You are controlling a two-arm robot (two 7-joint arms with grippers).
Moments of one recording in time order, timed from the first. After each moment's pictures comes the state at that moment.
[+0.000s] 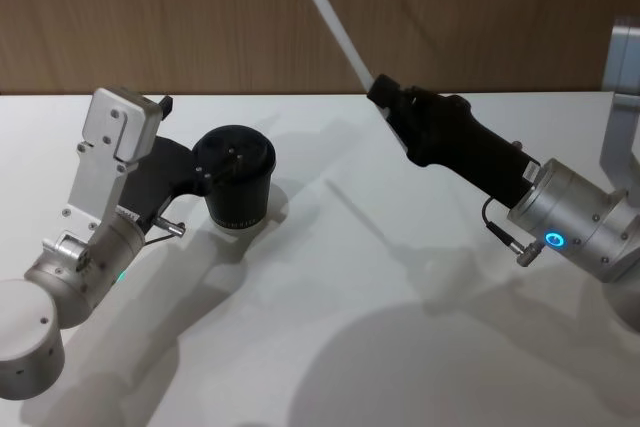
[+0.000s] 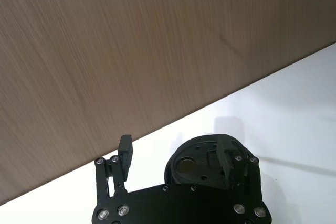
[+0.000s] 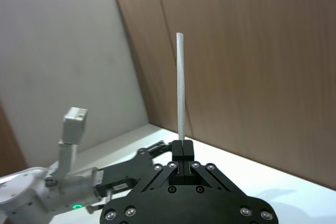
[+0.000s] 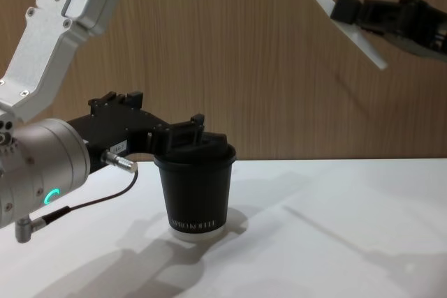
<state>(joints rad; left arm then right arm) -0.24 0.38 0.45 -1.63 -0.20 0.01 -0.01 0.19 0.29 -0.14 -1.66 0.64 0.21 0.77</state>
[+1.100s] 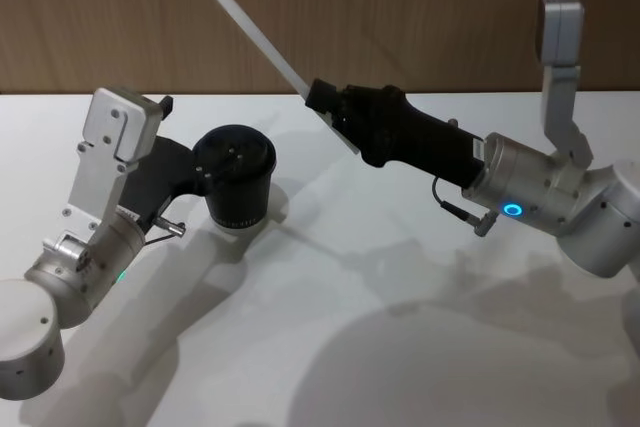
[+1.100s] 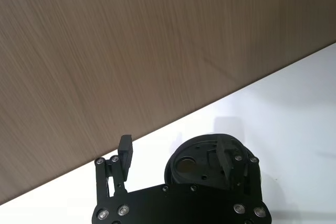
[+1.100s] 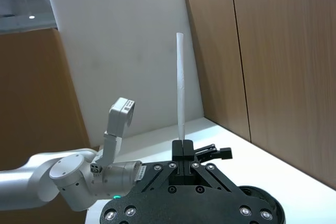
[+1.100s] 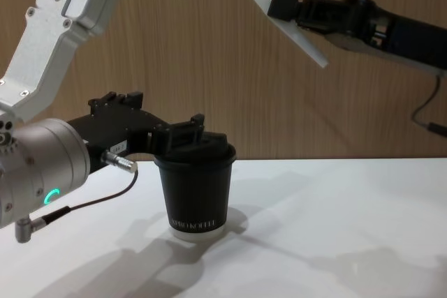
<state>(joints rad) -0.24 0.38 0.45 -1.63 -0.20 0.01 -0.01 0.41 0.30 -0.28 -1.42 0.69 0.18 1.02</state>
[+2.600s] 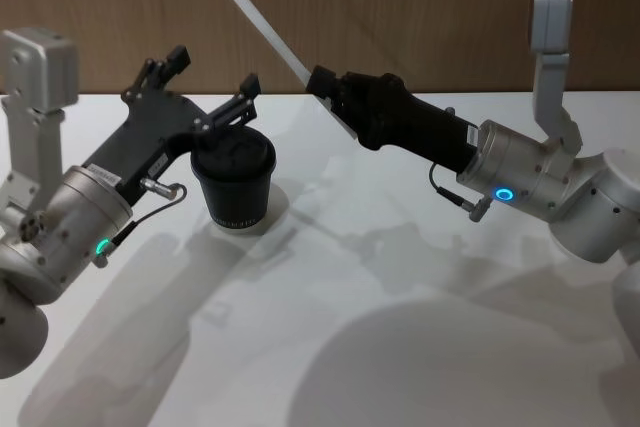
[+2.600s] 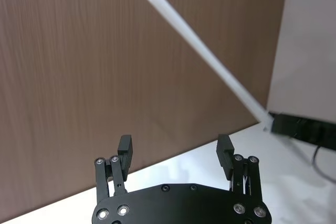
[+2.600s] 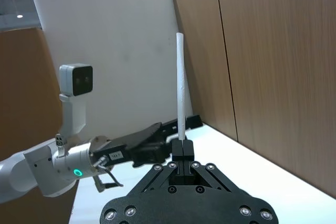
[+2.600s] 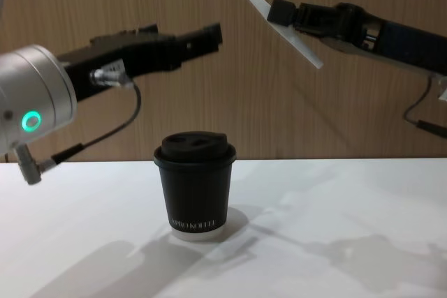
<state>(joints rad) -0.21 0.36 0.35 -1.72 -0.48 -0.04 -0.23 0.47 0.29 -0.30 -1.34 0.69 0.15 1.01</state>
